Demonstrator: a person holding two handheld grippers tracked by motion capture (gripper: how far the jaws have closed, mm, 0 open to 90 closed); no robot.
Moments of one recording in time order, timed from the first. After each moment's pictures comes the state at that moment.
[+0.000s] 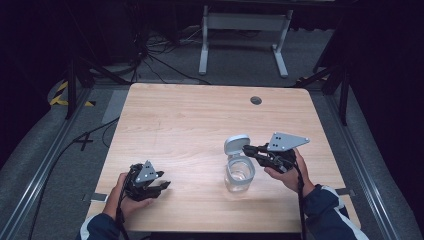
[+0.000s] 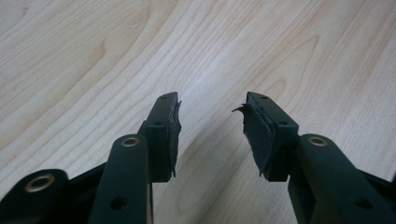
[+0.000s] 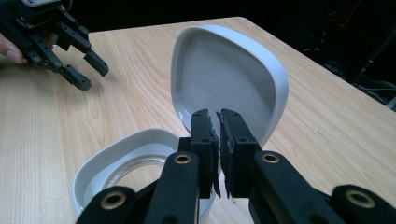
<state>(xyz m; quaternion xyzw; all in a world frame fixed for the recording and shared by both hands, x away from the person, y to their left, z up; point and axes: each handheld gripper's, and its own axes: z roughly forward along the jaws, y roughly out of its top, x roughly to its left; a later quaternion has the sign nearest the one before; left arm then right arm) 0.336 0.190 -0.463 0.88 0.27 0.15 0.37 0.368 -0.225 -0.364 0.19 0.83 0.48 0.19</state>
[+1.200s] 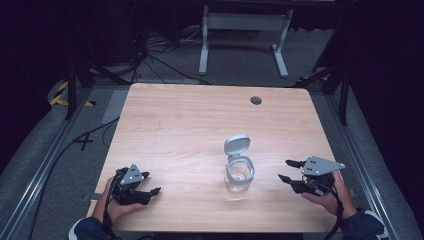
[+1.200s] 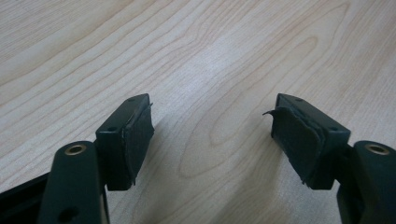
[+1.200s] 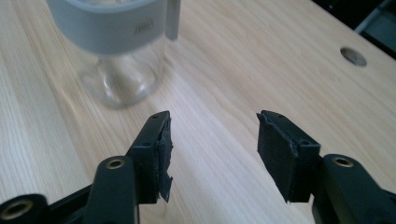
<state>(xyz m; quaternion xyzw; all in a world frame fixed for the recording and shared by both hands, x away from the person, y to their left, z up) 0.333 0.224 -0.481 0.86 0.32 0.13 0.38 0.319 -0.322 -0.396 0.23 0.87 0.37 0.24</state>
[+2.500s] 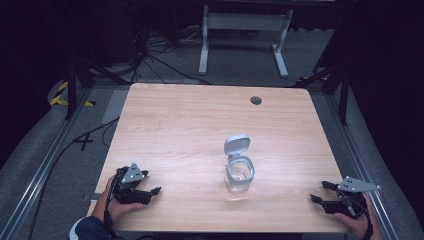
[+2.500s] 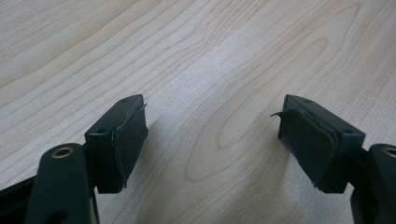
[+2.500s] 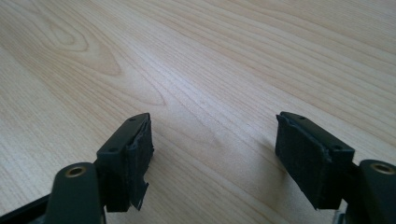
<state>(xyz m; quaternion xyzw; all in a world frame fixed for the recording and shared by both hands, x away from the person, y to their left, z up) 0.336 0.223 -0.481 0.86 0.32 0.13 0.37 0.286 -0.432 -0.467 0.40 0.82 0.36 0.20</state>
